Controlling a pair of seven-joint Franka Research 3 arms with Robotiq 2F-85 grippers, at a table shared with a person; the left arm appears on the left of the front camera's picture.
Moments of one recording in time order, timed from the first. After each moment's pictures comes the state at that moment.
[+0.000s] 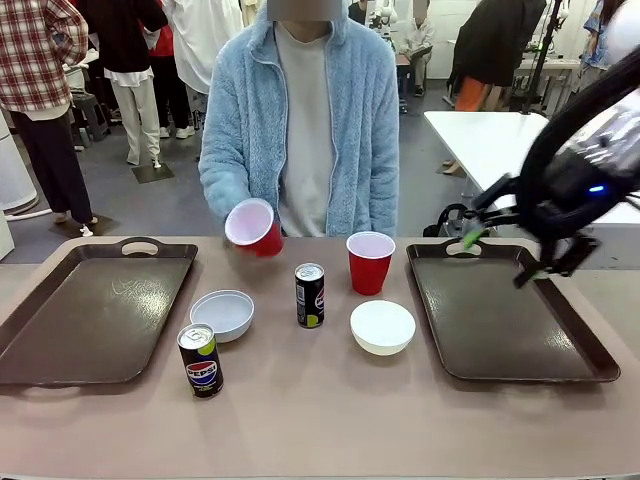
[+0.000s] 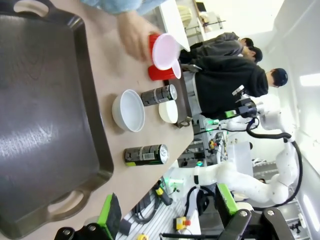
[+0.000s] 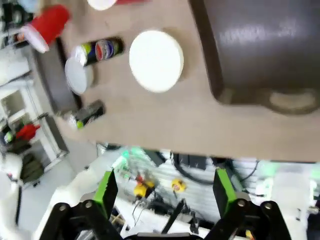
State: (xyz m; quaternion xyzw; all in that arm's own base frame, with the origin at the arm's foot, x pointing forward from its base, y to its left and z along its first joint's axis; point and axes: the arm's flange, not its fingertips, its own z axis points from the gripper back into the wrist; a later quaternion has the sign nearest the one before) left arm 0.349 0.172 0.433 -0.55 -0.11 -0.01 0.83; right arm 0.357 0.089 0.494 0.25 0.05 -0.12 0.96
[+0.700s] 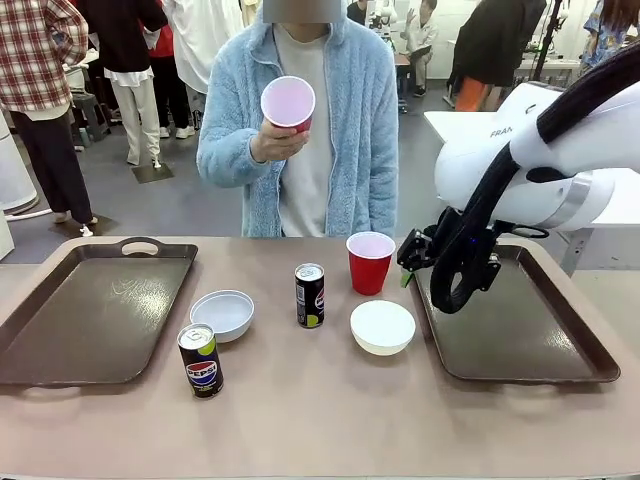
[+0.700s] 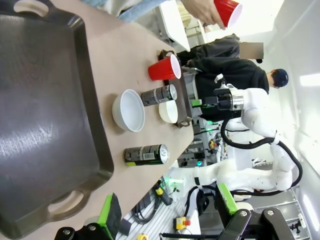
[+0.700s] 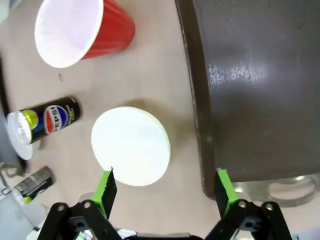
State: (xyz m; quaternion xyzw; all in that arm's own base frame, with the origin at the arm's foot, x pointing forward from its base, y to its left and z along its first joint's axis) left arm 0.349 0.172 0.433 -0.55 -0.11 -0.01 0.83; right arm 0.412 0.165 0.409 0.13 -0.04 -0.08 0.99
